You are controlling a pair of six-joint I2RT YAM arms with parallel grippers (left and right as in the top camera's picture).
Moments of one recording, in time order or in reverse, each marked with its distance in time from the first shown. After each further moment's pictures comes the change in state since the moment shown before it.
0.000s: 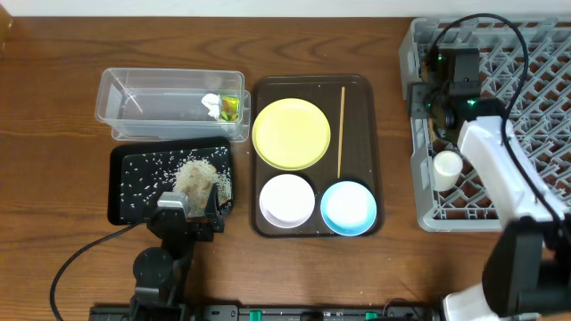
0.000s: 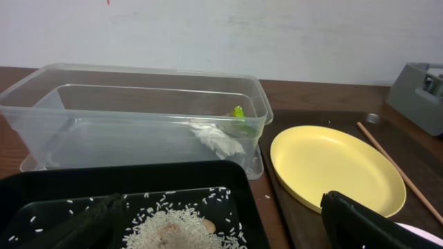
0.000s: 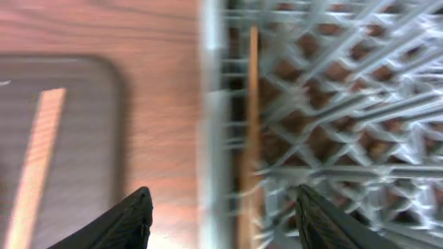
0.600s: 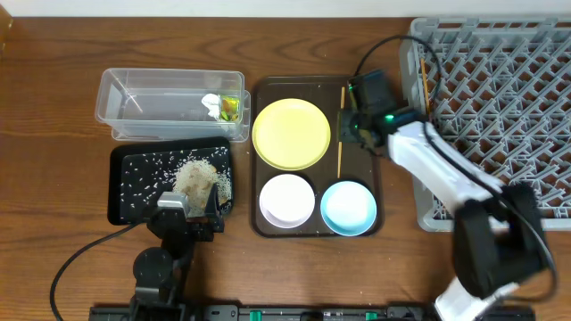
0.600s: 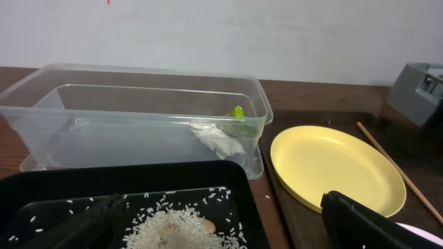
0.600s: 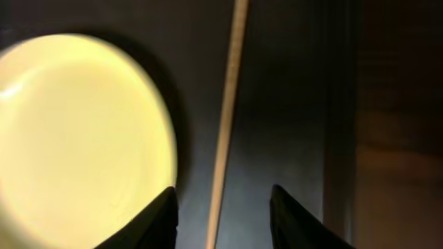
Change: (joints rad) left arm 0.000 0.000 0.000 0.000 0.000 0.000; right arm 0.310 0.188 -0.019 0.052 -0.008 0.356
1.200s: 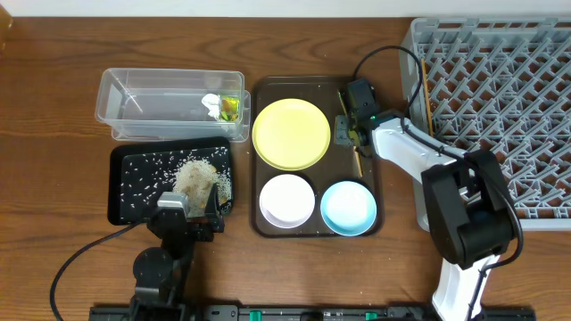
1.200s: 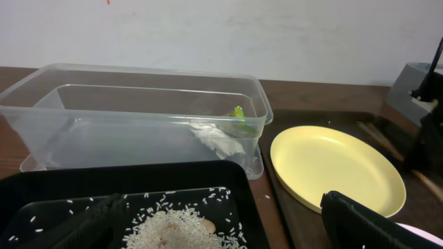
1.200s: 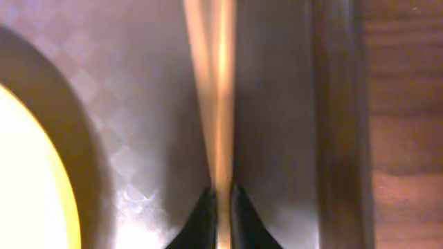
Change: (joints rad) left arm 0.000 0.000 0.000 0.000 0.000 0.000; right arm -0.004 0.163 0.018 0.040 0.095 0.026
